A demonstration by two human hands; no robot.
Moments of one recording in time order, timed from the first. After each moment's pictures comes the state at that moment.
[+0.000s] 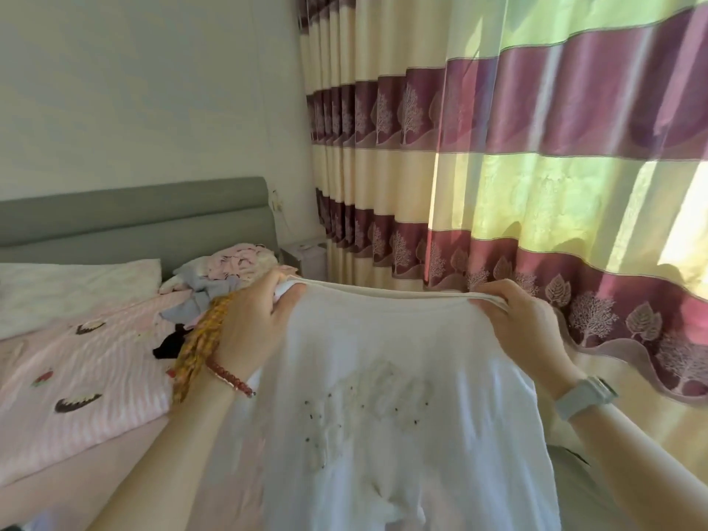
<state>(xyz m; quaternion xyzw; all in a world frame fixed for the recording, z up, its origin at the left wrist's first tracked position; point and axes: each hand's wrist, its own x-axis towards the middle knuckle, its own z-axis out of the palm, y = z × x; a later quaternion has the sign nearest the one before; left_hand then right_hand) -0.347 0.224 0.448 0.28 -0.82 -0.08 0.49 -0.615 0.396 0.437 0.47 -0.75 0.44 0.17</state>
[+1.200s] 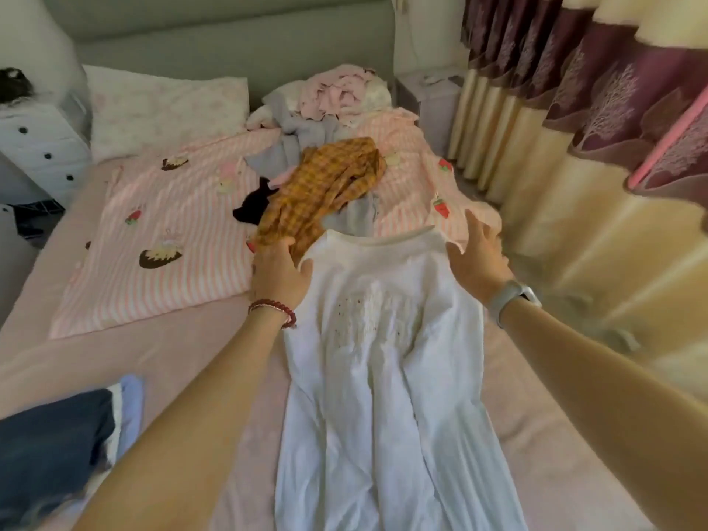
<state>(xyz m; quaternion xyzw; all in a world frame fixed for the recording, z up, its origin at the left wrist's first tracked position) -0.307 -0.146 0.185 0.67 -0.68 -0.18 0.25 -0.574 -0.086 0.213 0.52 -0.79 0.27 -0.18</state>
